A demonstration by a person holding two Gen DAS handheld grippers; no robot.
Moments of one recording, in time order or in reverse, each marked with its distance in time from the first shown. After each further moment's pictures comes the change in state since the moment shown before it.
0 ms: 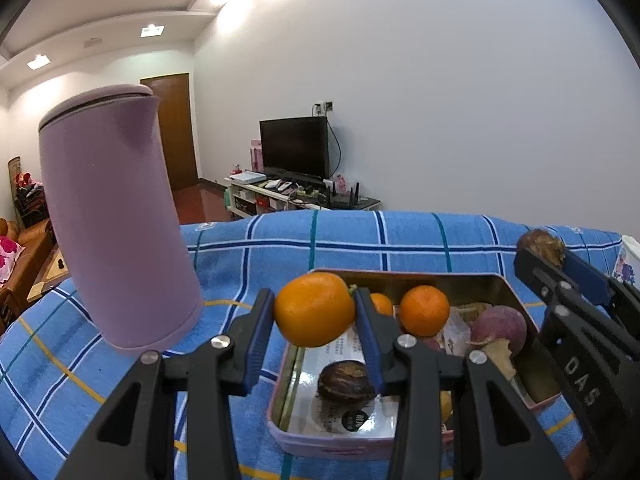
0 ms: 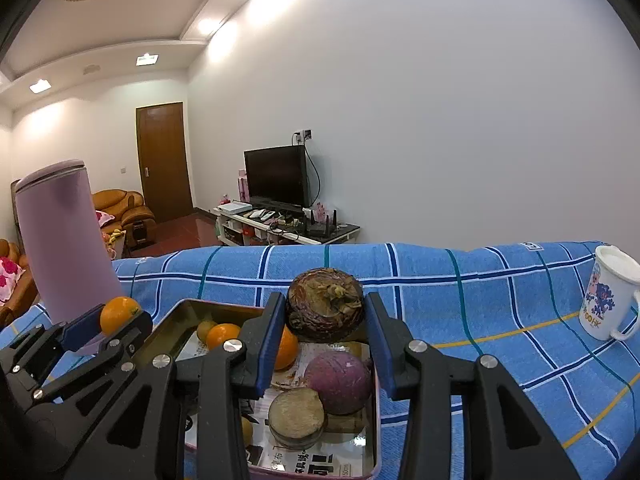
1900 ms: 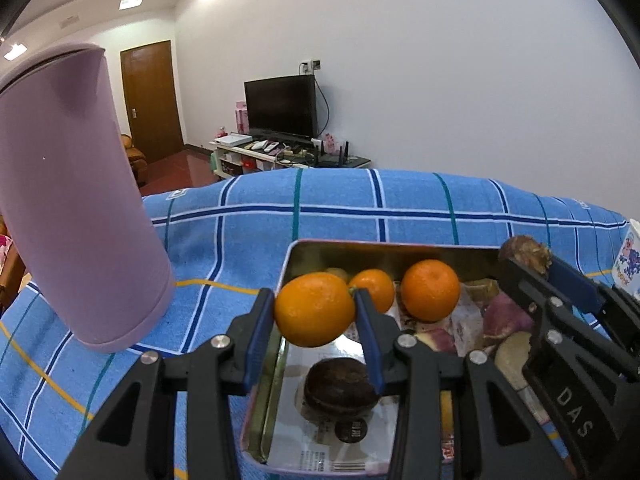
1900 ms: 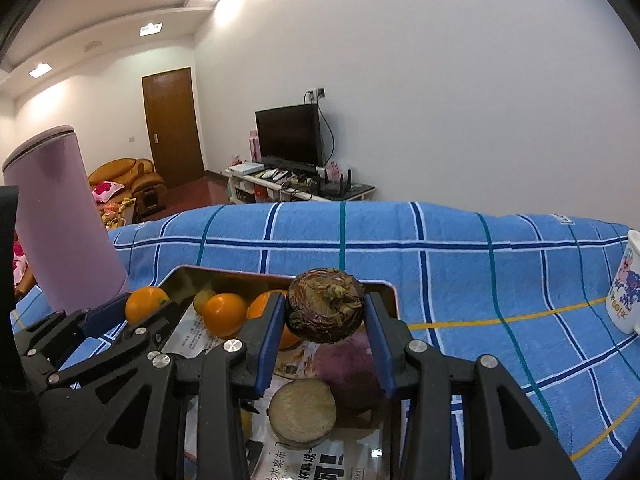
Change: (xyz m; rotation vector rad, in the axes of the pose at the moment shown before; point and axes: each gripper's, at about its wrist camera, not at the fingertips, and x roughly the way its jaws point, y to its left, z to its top) left arm 0.041 -0.007 0.003 0.027 0.158 -0.039; right arm 0.042 0.008 -0.003 -0.003 0.161 0.062
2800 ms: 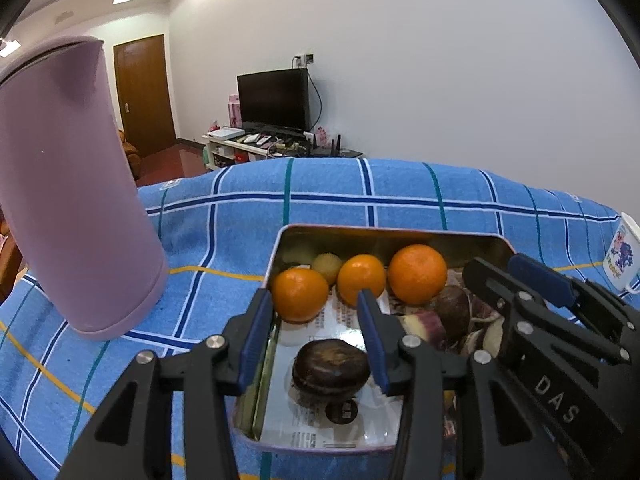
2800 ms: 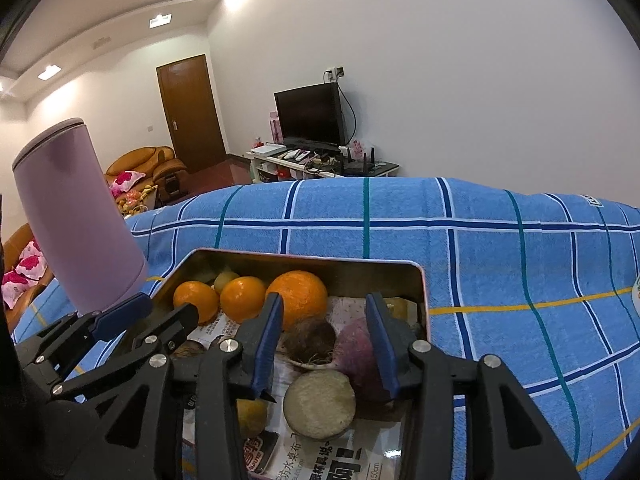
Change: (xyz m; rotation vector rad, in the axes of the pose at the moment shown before) left arm -0.006 0.001 -0.006 -0.002 0.019 -0.035; right arm 0.010 -0.005 -0.004 0.017 0.073 0.097
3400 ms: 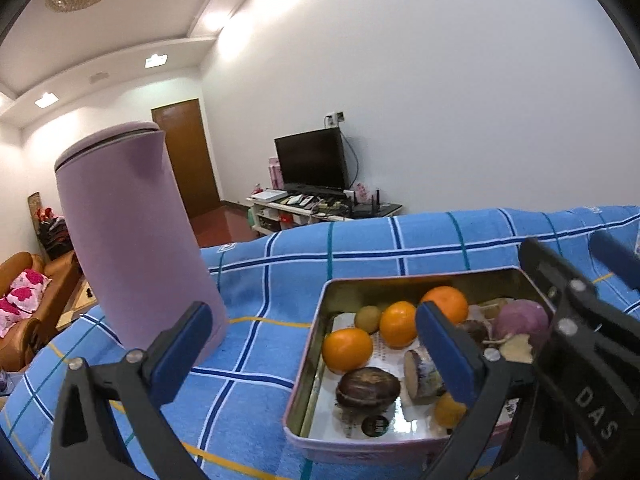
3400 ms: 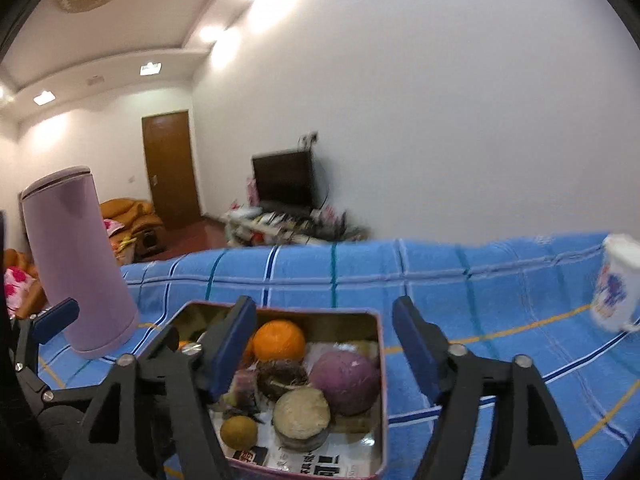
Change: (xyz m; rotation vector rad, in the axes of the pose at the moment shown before) left arm -0.041 -0.008 -0.006 0.058 -0.233 0.174; right arm -0.052 0.012 -0.008 -0.008 -0.295 -0.141
